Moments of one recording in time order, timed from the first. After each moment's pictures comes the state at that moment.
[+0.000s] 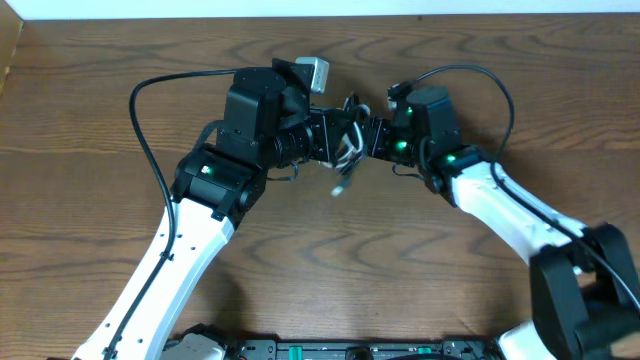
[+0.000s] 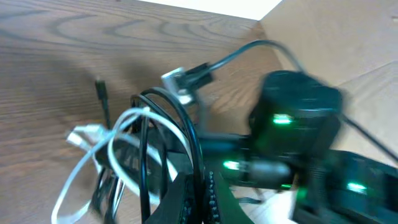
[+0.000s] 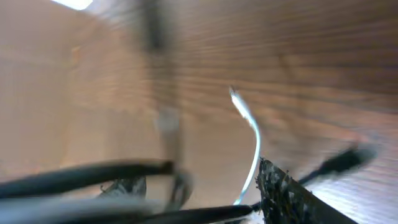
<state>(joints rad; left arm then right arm) -0.42 1.33 1.26 -0.48 0.46 -0.46 0.41 1.72 1.02 0.01 -0.41 0.74</state>
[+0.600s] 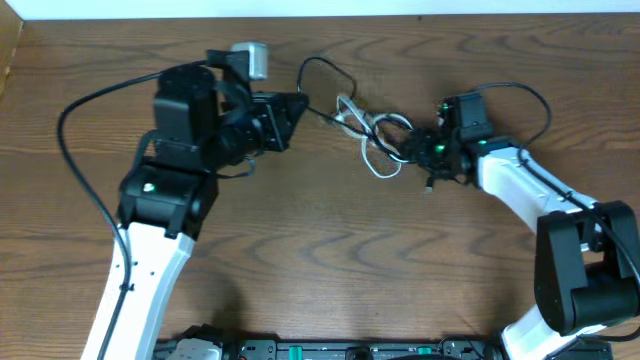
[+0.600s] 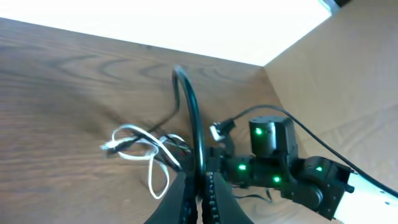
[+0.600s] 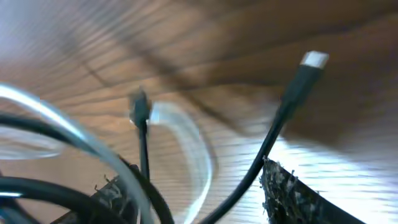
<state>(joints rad) -0.22 1.22 1.26 -0.49 0.53 -0.46 0.20 1.79 1.03 -0.31 -0.30 0.69</state>
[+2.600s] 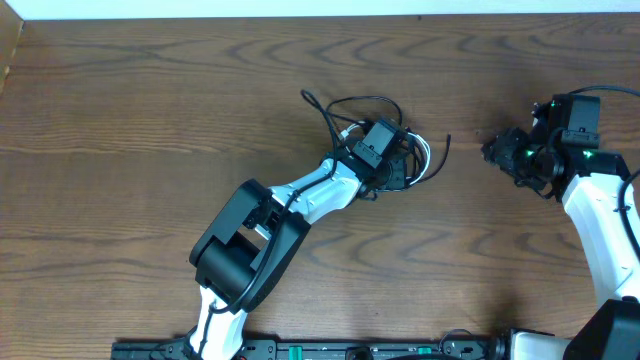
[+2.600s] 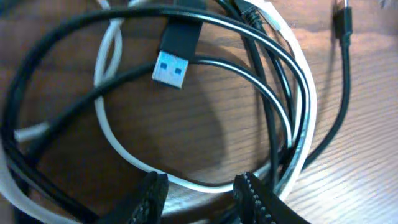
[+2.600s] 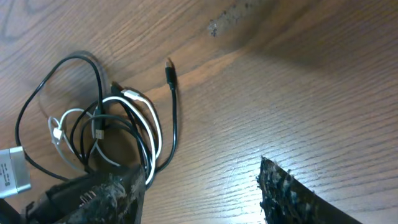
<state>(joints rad) -0.71 2.06 1.26 -0.19 0.13 -0.65 -0.12 1.46 1.03 -0.63 -0.25 0.47</state>
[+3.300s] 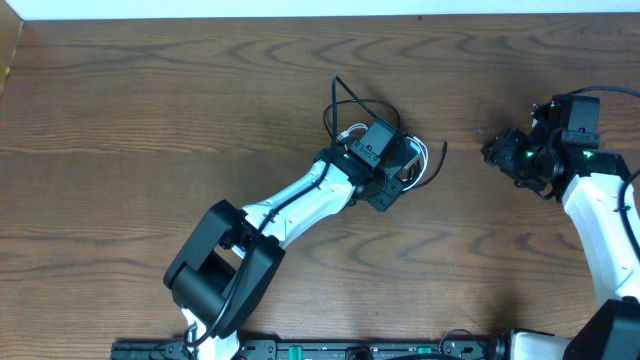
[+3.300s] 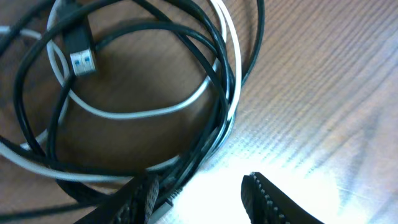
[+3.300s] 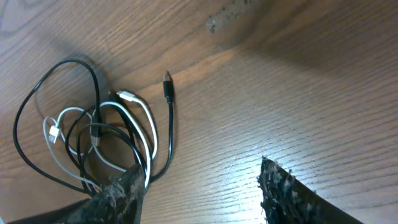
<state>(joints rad) -0.72 1.92 1.27 -0.46 0.18 0.04 -0.12 1.46 1.03 -0.64 -0.25 0.45</state>
